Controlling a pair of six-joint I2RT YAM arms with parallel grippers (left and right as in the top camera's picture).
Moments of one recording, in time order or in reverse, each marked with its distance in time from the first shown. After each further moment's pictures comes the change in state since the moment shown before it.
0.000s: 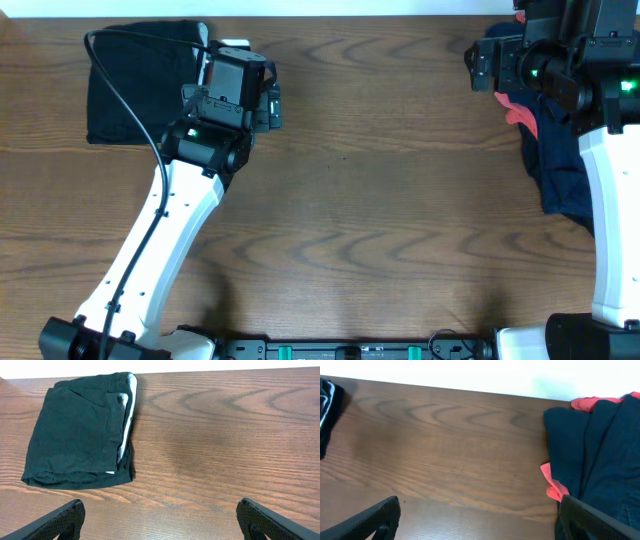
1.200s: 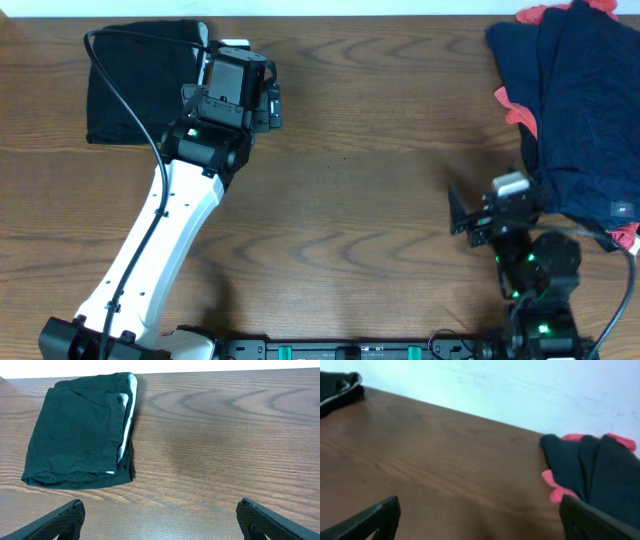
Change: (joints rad) left arm 0.000 0.000 0.000 0.000 0.000 -0.003; right arm 0.015 -1.103 -1.570 1.011 -0.039 -0.131
